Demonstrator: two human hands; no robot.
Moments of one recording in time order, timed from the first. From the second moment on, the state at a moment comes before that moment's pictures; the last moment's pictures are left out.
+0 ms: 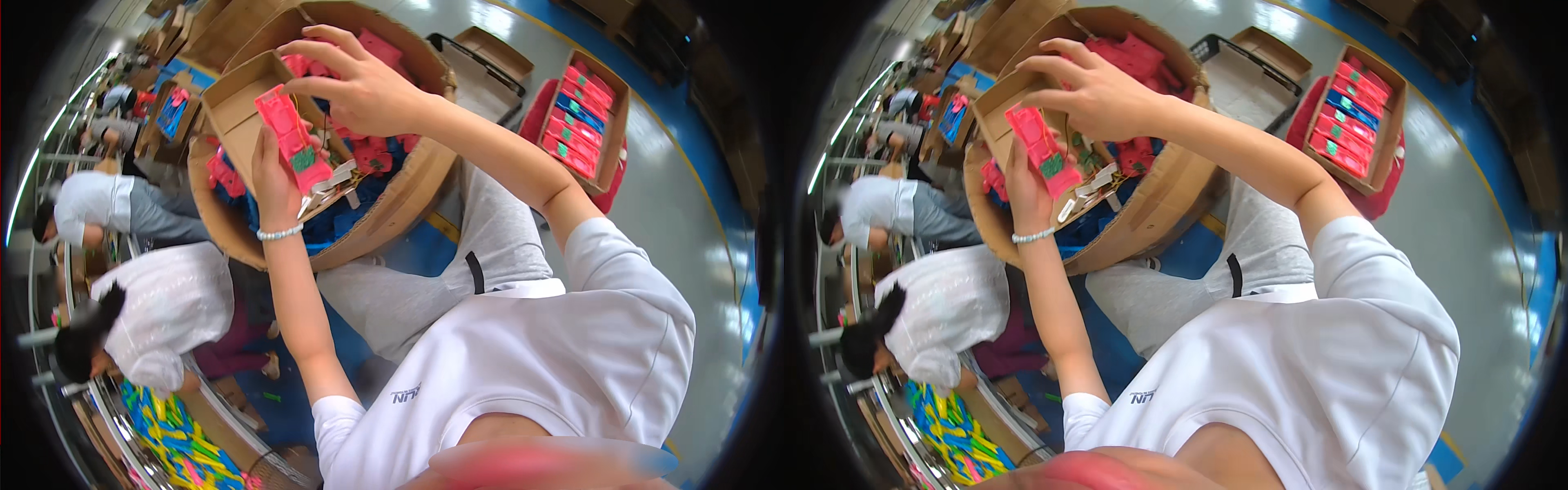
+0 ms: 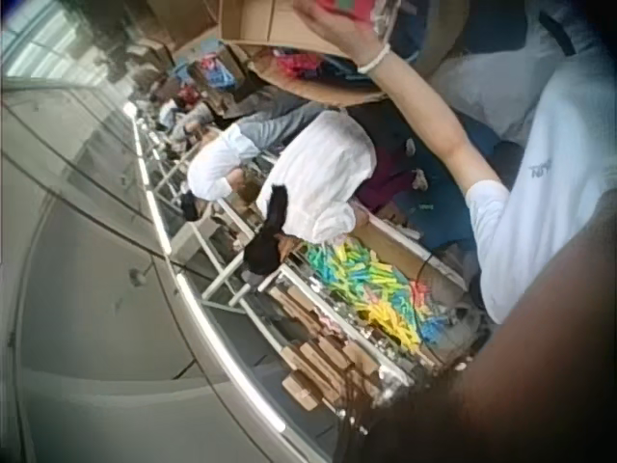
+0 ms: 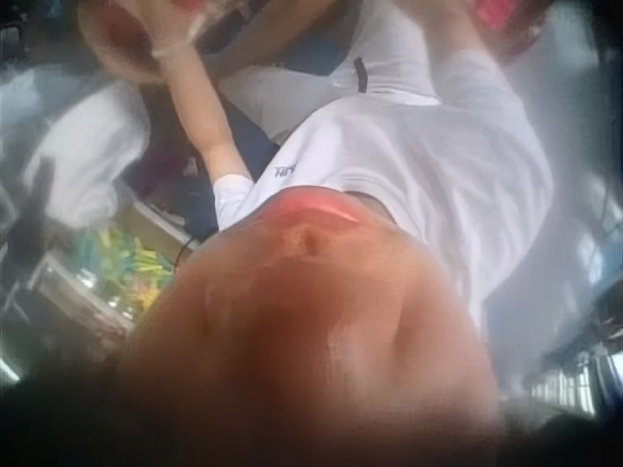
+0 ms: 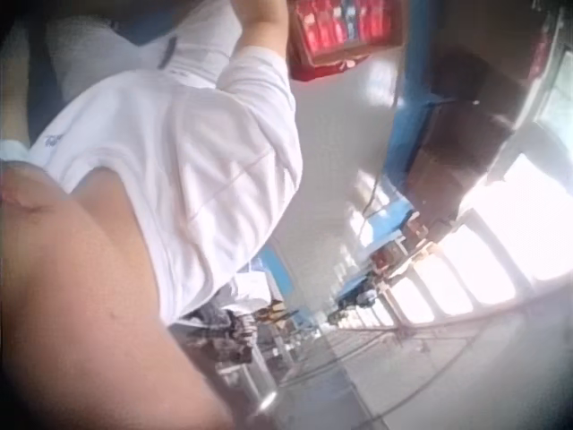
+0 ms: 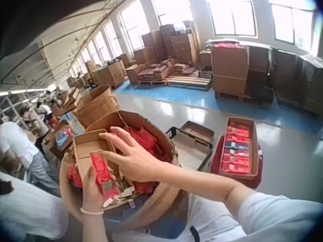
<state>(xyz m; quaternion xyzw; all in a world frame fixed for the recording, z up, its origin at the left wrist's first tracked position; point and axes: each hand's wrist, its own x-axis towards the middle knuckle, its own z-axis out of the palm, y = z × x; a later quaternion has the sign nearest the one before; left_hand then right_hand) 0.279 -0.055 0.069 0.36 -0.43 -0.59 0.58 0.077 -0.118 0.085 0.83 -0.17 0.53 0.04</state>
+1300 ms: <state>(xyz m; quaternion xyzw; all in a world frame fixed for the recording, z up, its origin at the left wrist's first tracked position) 0.203 0.006 0.020 0.62 -0.71 -0.19 0.27 -0.539 -0.230 -0.235 0.62 -0.77 0.11 -0.10</state>
